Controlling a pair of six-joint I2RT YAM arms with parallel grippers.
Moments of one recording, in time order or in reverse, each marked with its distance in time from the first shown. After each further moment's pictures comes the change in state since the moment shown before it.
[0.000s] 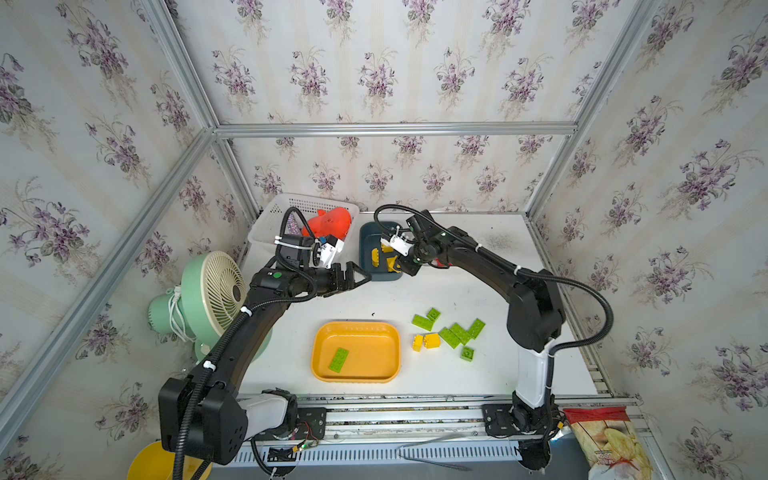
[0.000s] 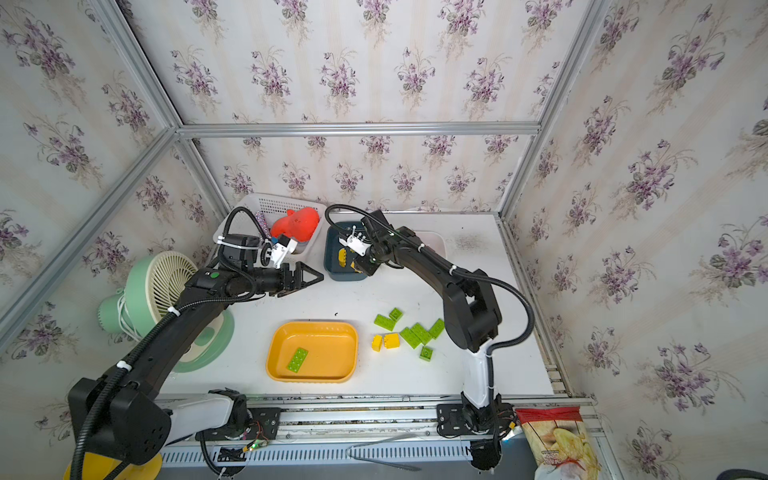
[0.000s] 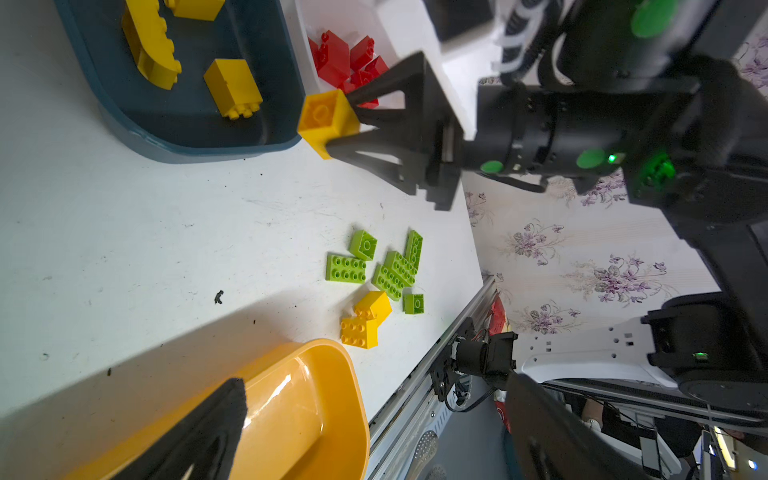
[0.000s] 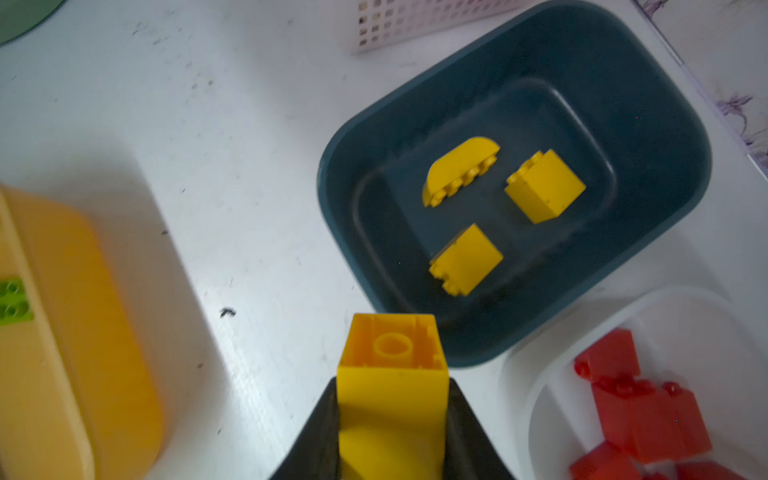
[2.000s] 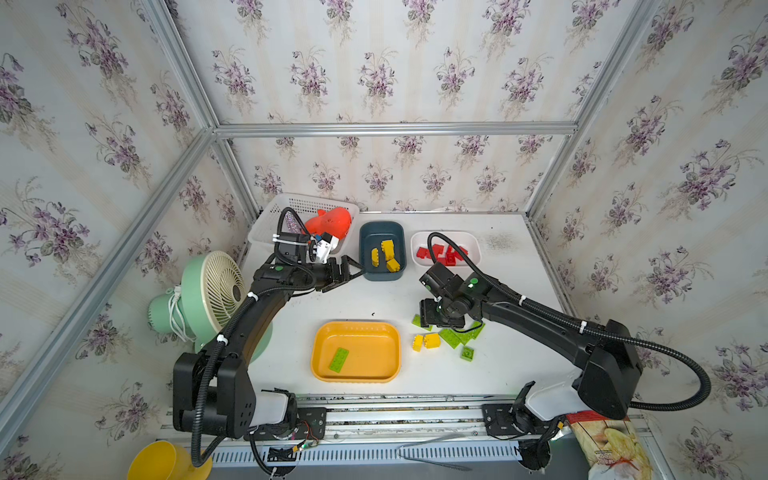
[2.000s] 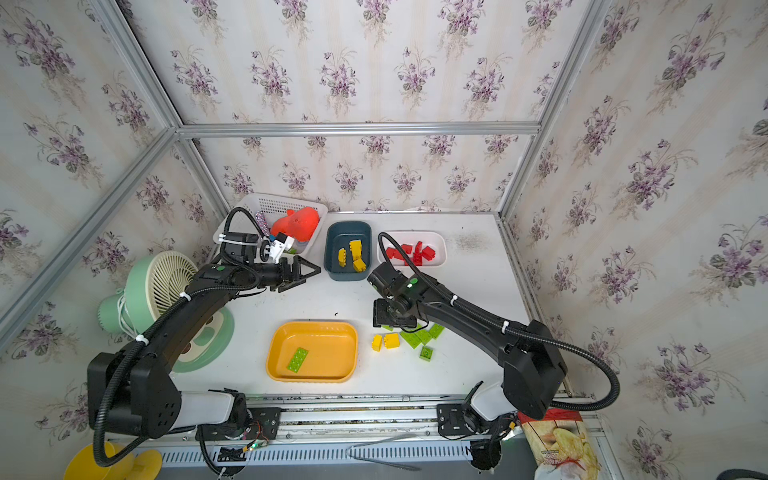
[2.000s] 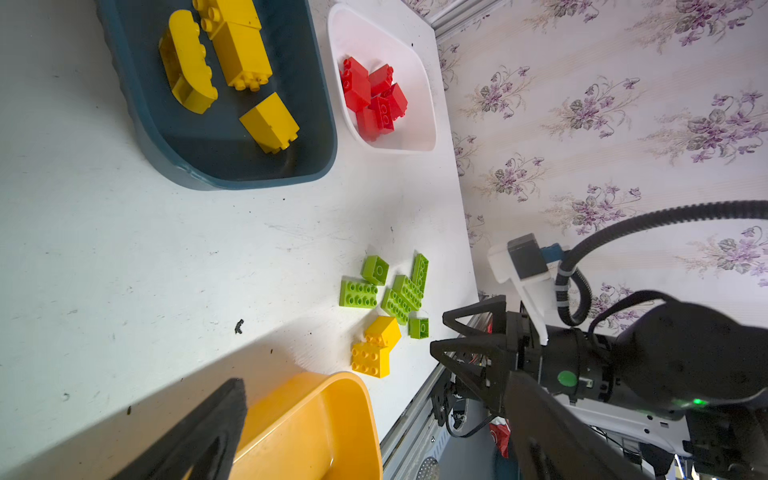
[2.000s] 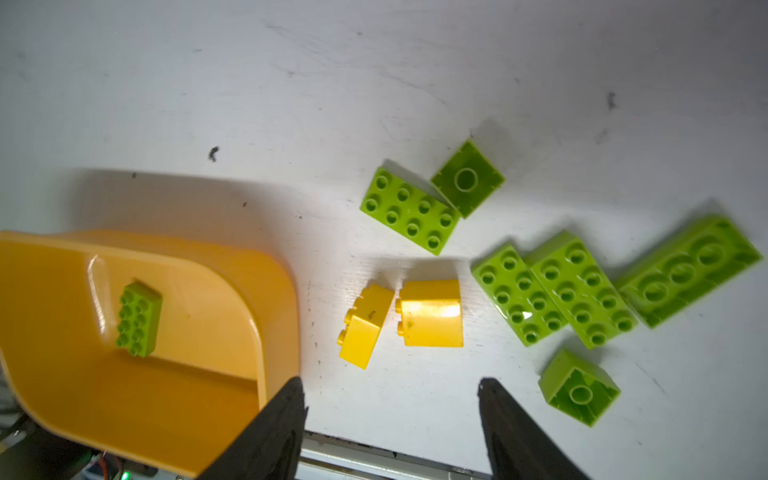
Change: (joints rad) left arm 0.077 0.110 -0.023 0.104 0.068 -0.011; right arm 0.253 -0.576 -0.625 -0.256 0.248 1.226
